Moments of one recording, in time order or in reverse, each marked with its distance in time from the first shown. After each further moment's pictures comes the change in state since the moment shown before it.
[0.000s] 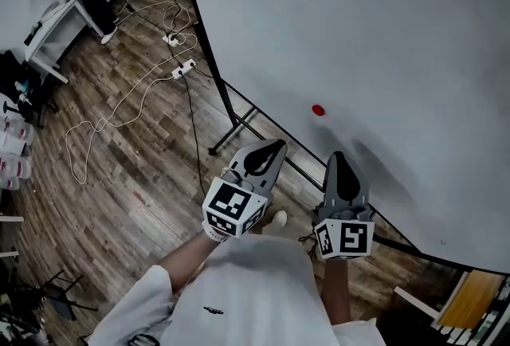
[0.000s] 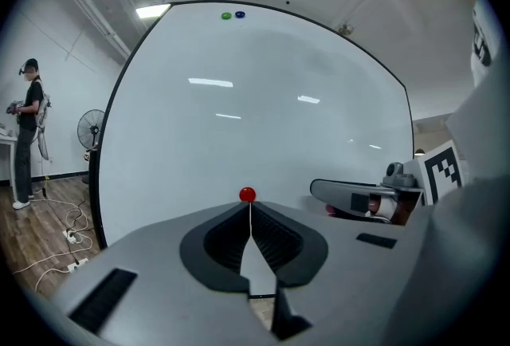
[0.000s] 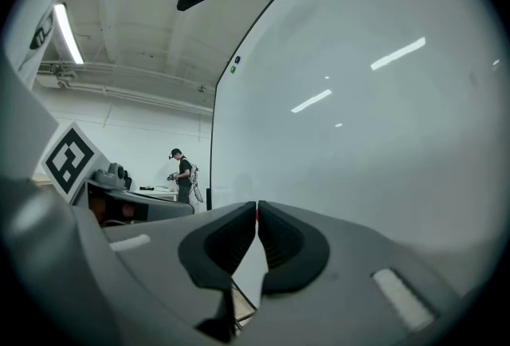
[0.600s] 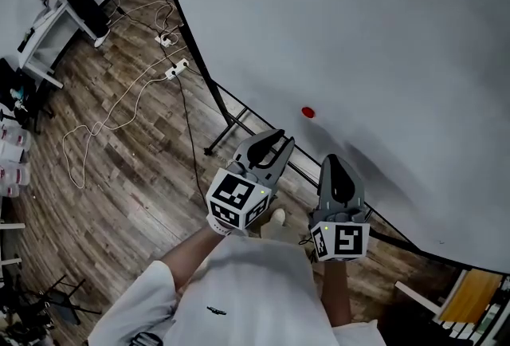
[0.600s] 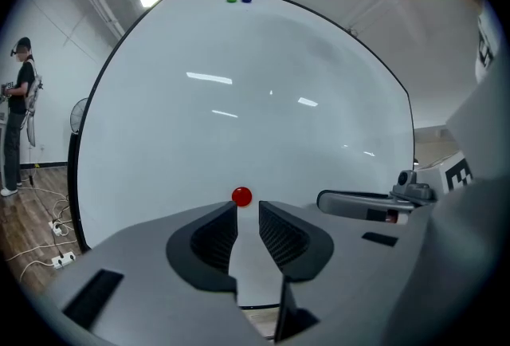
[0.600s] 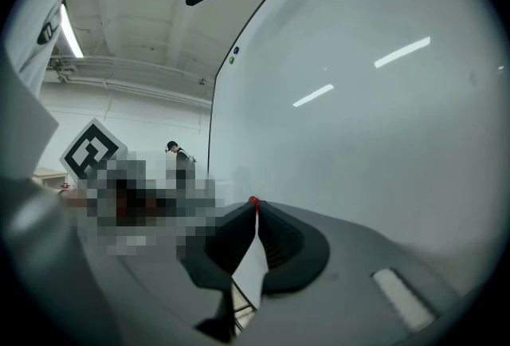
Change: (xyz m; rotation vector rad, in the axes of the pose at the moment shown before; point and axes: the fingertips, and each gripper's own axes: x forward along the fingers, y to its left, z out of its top) left arm 0.046 -0.003 -0.005 -0.047 0.007 -0.051; right arm 0.004 -0.014 -0.016 -0.014 0.048 -0.002
